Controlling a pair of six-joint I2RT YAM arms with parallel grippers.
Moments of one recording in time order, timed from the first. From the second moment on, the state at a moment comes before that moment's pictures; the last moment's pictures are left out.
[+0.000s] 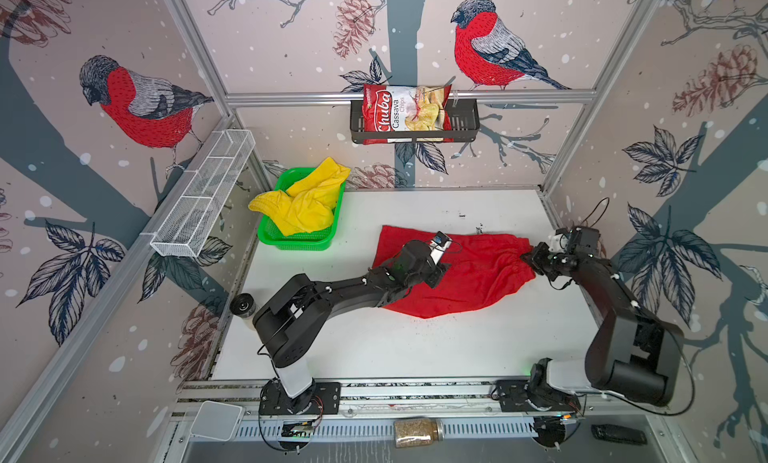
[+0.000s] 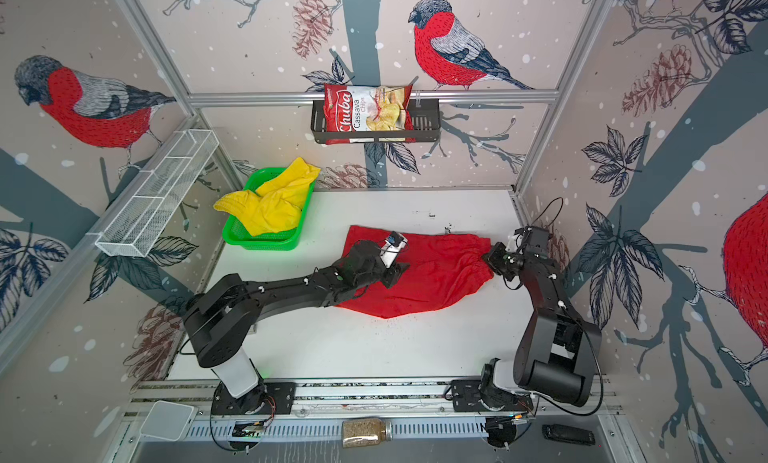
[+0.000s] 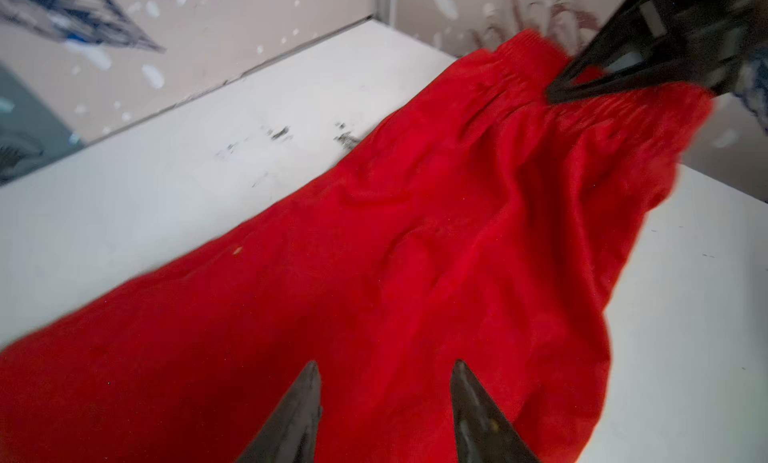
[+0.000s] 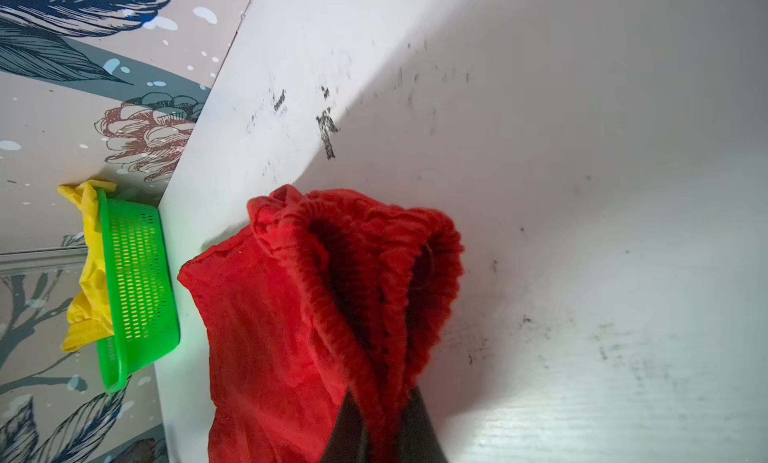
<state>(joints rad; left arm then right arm) -0.85 1.73 1.03 0.18 0.02 -0.09 -0.27 1.38 0.92 -0.50 -0.52 0.39</state>
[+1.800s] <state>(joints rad) -0.59 1.87 0.84 0.29 0.25 -0.61 0.58 1.69 1.52 -0.72 0.17 0.51</state>
